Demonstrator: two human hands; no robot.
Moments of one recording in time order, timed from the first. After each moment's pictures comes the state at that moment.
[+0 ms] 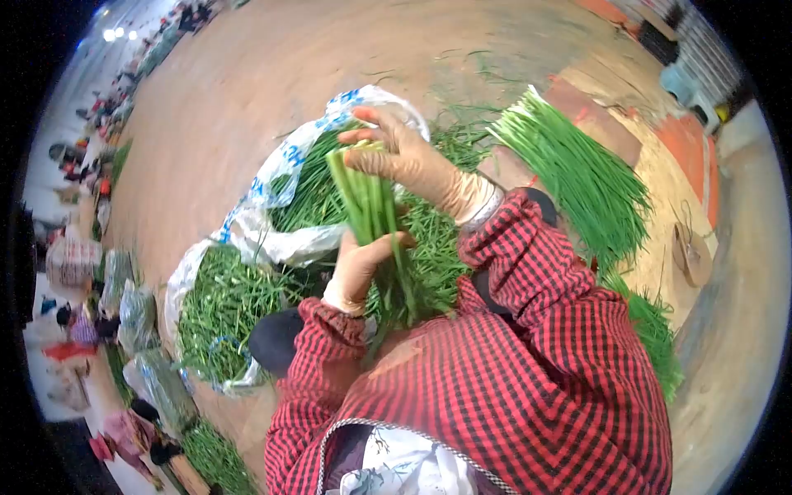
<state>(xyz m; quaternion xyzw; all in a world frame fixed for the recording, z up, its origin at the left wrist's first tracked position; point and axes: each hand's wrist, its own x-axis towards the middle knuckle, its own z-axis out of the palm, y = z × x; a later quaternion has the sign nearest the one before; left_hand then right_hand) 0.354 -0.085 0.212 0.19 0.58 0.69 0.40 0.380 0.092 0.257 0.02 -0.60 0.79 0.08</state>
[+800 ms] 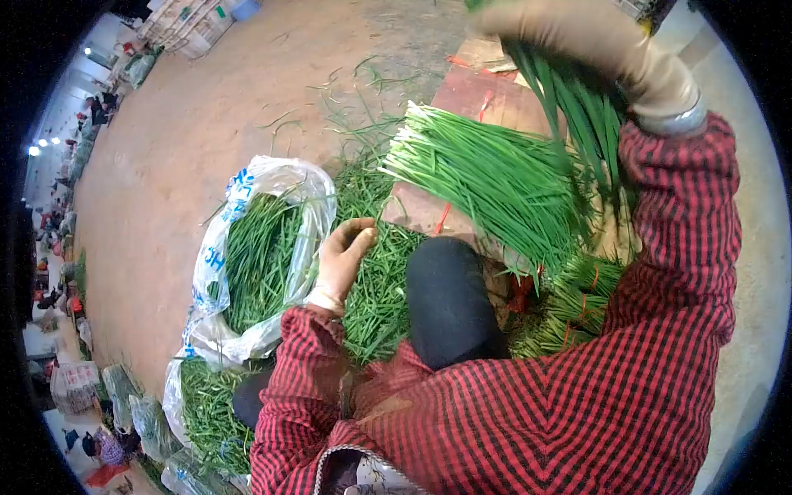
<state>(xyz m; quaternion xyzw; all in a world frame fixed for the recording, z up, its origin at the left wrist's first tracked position) 0.328 0.090 0.137 0.29 0.67 0.54 0.42 0.520 0.327 0.413 -0.23 -0.87 0.37 0.22</state>
